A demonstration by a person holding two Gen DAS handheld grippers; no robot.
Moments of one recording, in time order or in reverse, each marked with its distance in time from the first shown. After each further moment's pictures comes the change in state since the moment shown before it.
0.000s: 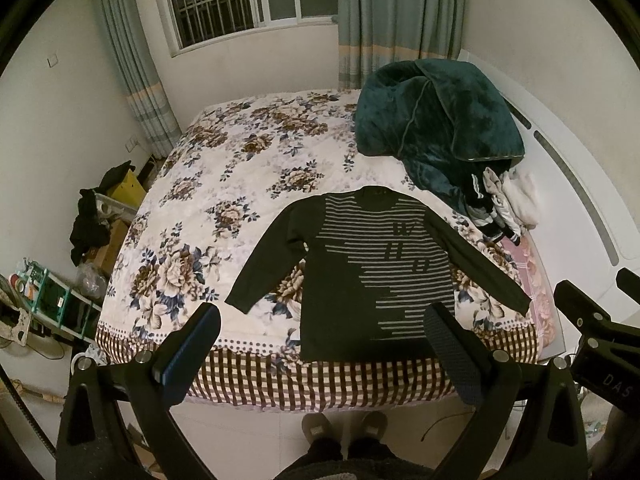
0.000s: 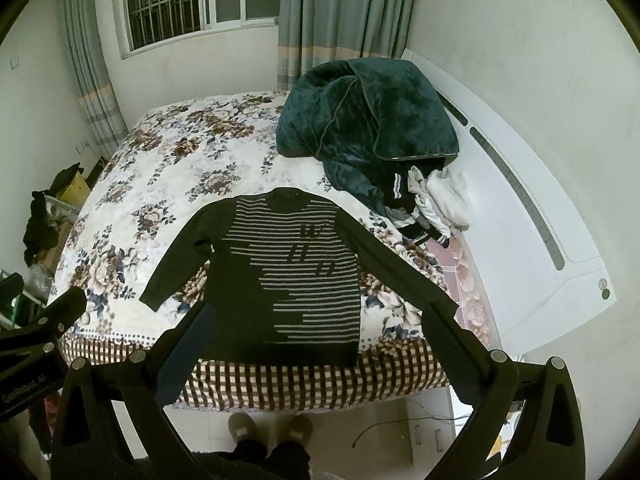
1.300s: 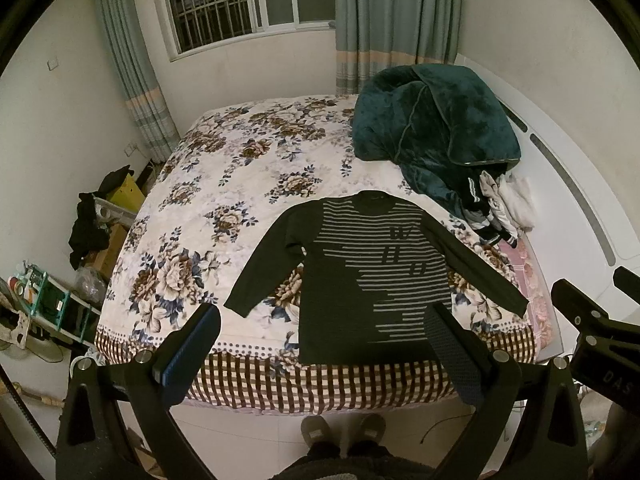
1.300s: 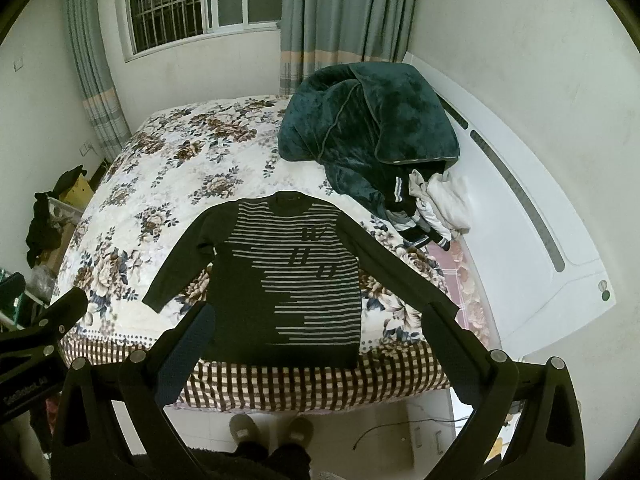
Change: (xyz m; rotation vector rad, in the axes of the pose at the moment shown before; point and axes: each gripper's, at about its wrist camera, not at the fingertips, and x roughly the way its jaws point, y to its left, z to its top) left arm -0.002 0.001 -0.001 -0.004 -0.016 -0.005; right arm -0.012 -0.002 0.003 -0.002 -0.016 0.006
